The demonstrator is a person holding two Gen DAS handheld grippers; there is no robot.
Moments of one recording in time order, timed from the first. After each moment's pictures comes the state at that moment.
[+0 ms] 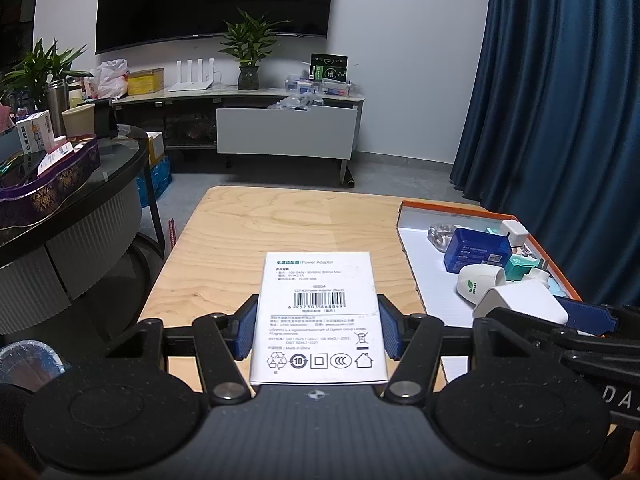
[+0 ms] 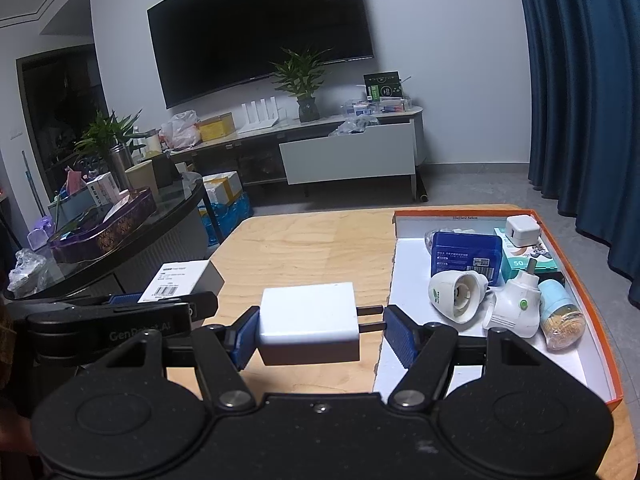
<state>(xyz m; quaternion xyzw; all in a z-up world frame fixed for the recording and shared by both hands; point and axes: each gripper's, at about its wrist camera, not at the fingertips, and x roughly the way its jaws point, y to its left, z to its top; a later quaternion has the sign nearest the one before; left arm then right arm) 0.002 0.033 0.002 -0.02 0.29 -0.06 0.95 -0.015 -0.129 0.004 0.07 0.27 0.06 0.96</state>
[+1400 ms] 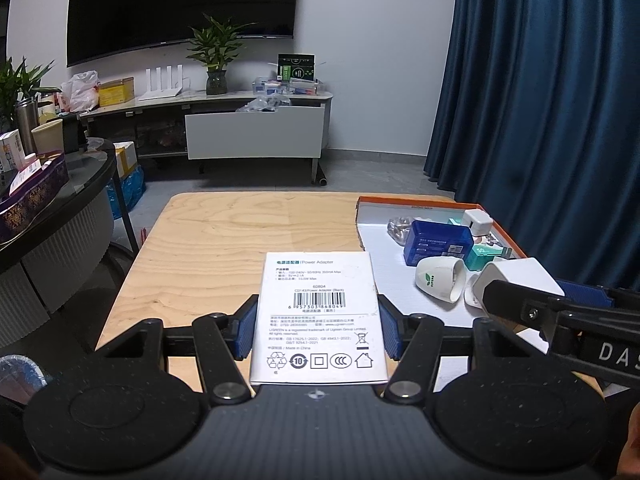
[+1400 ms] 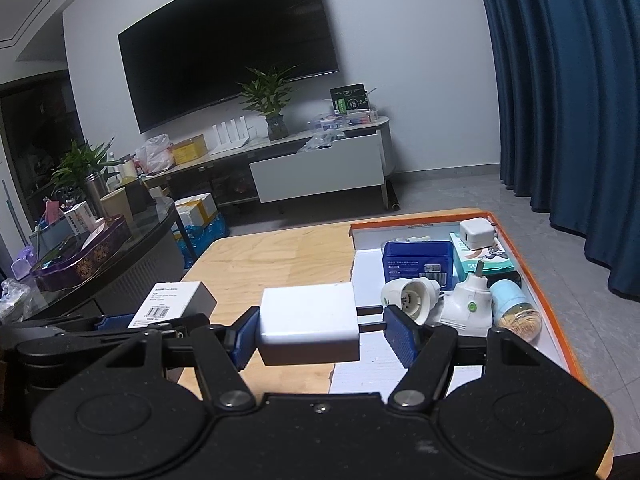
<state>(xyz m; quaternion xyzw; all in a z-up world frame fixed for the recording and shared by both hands) 0.000 0.012 0.004 0.00 0.29 -0.10 0.95 -0.030 -0.161 0.009 0.10 0.25 0.02 0.96</state>
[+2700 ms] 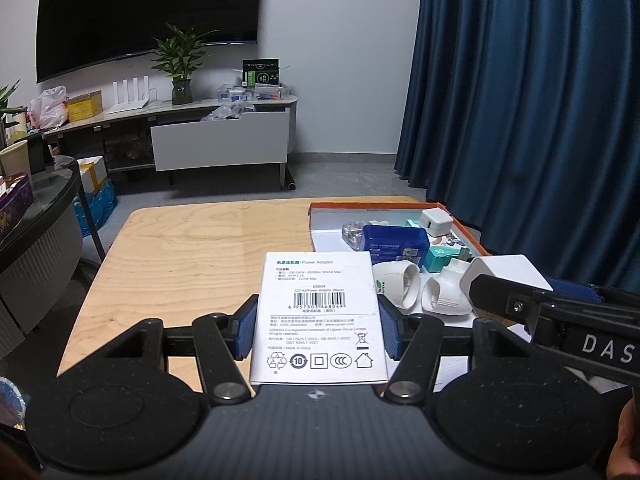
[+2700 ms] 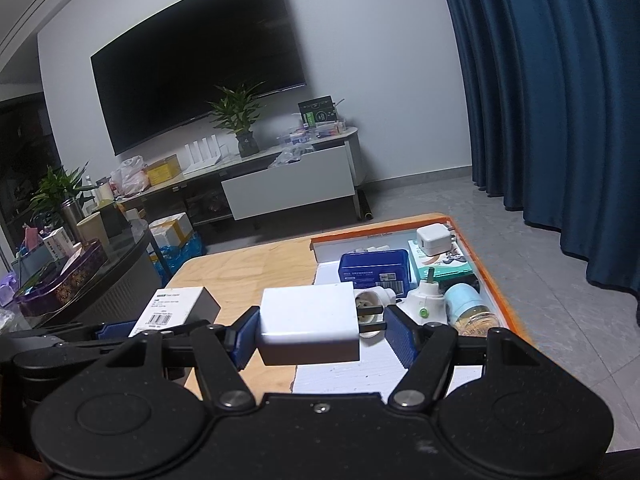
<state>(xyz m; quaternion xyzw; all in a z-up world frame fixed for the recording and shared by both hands) 0.003 -0.014 0.006 0.02 0.28 -0.15 0.95 -0.043 -0.191 0.011 0.12 0.23 -0.02 0.97</state>
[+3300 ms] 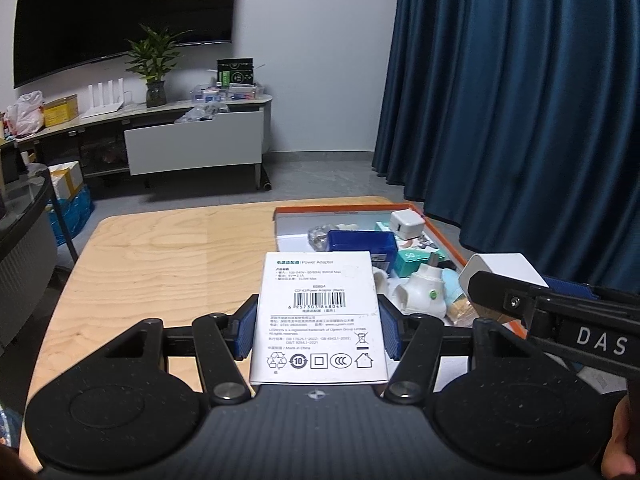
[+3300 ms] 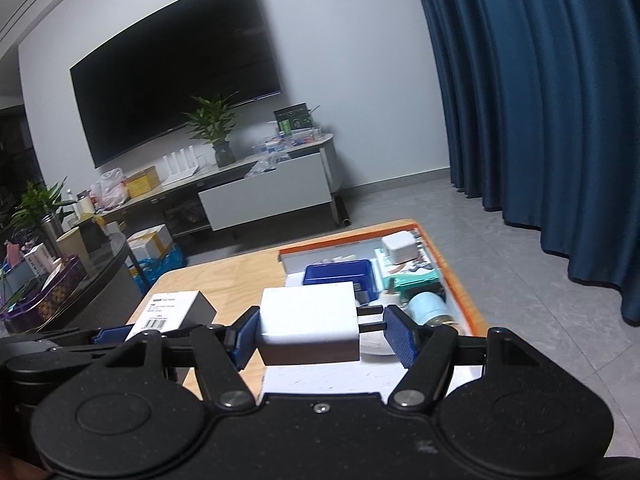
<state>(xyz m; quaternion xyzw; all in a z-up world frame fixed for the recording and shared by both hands) 0.013 -0.035 0.007 0.02 0.28 -0.18 0.94 -0.041 -0.220 0.012 0.13 0.22 -0.06 0.96</state>
